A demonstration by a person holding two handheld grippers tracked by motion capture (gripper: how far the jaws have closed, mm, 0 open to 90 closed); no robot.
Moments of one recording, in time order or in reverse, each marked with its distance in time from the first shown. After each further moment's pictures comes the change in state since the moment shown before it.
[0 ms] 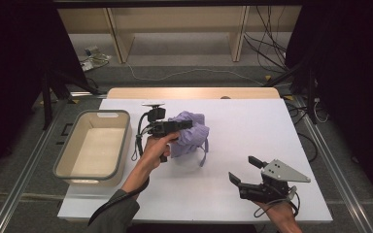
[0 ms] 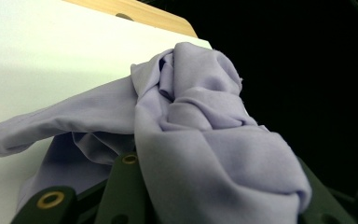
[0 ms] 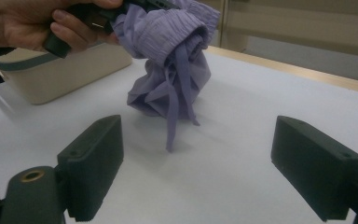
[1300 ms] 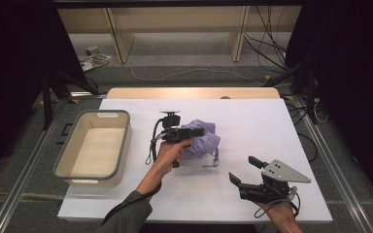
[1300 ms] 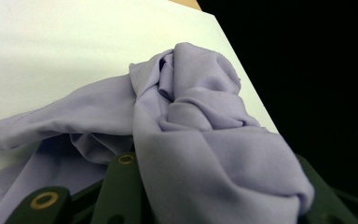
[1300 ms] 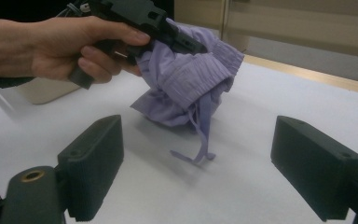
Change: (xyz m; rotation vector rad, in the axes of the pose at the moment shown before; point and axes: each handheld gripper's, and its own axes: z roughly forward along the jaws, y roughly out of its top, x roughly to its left) left arm -0.003 -0.022 0.041 0.063 0.013 0.013; right arm 0.000 0.000 -0.001 -0.002 0.005 -0.003
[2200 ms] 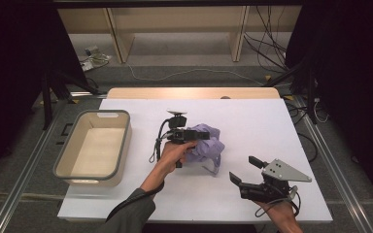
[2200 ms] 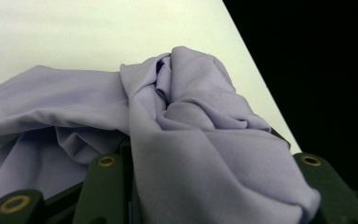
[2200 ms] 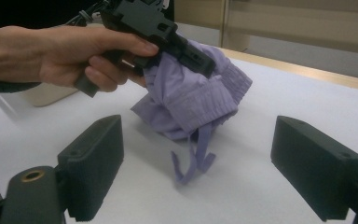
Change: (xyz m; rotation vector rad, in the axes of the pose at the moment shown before) left arm -0.004 0.000 0.018 0.099 0.008 0.022; right arm -0.002 0.000 0.000 0.001 0.003 0.017
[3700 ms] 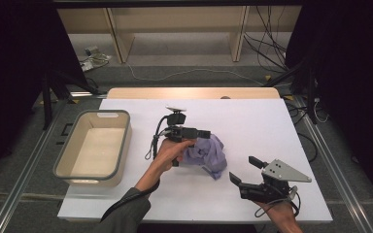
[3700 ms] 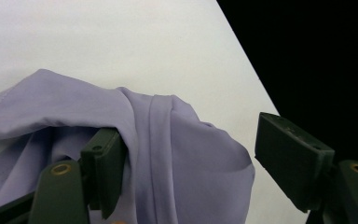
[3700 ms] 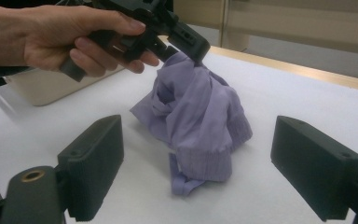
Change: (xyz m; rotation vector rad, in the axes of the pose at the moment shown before) left arm -0.010 0.006 -0.017 0.017 -0.004 0.034; right arm 0.001 0.000 0.000 -0.001 0.000 -0.001
